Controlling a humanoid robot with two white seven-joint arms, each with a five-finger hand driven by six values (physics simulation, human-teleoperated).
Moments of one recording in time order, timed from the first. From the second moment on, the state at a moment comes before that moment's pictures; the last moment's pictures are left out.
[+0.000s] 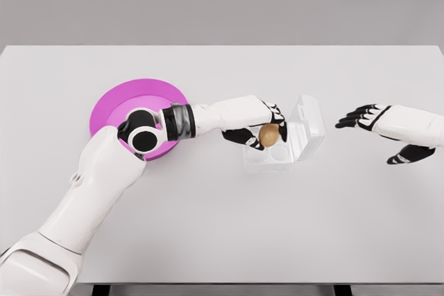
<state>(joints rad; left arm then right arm) -0.60 0.09 -0.53 -1.23 -0.50 -0.61 -0.61 -0.23 -0.97 0.24 -1.59 0.25 -0.61 0.61</state>
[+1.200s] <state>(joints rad) -0.59 0.15 -0.44 -1.28 -0.48 -0.61 -0.61 -0.23 -0.95 0.25 -1.64 0.25 -0.61 0.61</state>
